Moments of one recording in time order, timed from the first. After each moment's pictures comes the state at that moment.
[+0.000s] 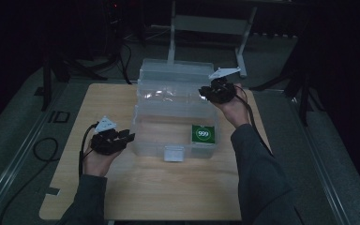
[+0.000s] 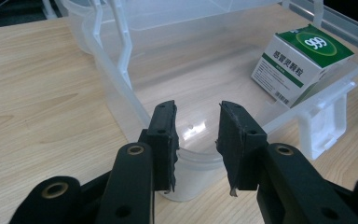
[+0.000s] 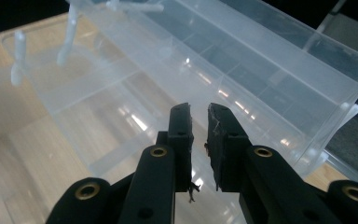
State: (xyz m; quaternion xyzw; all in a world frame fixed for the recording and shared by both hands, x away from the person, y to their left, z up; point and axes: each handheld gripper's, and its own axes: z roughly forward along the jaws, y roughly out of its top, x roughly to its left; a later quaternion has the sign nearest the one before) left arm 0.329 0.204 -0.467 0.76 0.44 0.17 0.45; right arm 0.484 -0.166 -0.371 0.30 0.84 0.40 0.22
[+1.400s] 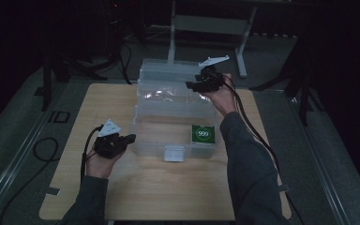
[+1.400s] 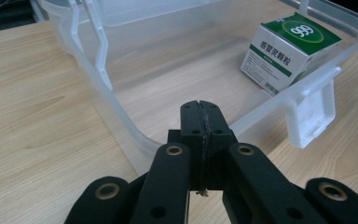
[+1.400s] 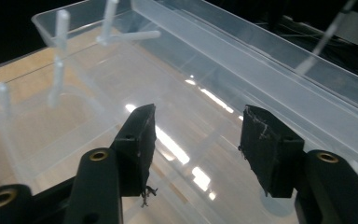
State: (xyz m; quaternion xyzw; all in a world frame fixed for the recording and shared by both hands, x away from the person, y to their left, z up) left arm 0.323 0.194 -0.471 0.78 0.41 0.17 0.45; right arm 0.527 -0.136 -0.369 0.32 0.83 0.42 0.19
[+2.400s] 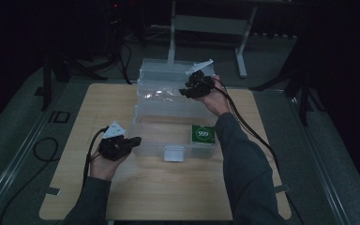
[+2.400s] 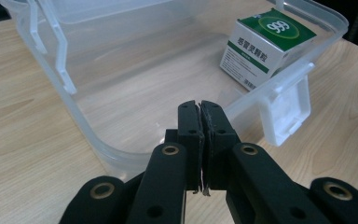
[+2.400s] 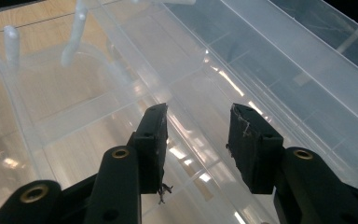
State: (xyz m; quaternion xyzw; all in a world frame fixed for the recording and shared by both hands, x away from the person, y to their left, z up) left arm 0.319 0.182 -0.472 0.79 0.39 0.15 0.45; right arm 0.524 -0.107 -0.384 0.25 0.88 0.36 0.19
